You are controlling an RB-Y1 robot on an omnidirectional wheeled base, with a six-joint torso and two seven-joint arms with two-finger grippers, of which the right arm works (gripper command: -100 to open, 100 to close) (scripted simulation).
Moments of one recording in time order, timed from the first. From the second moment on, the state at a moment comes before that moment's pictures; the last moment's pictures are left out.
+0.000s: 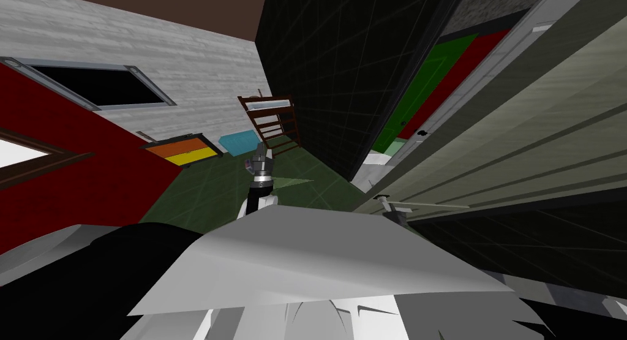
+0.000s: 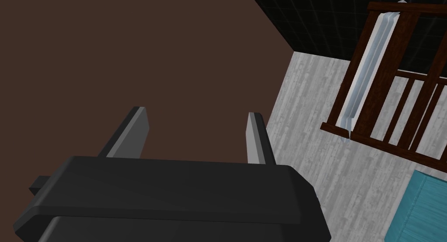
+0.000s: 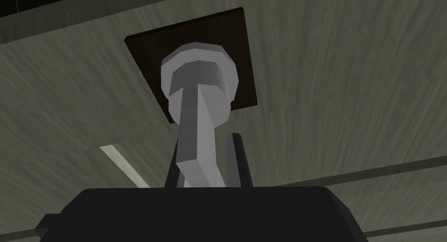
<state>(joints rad) 0.18 -0.48 0.12 -0.47 -0.32 -1.18 -0.63</state>
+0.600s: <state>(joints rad) 0.22 -0.48 0.11 -0.57 -0.43 -1.08 -0.68</state>
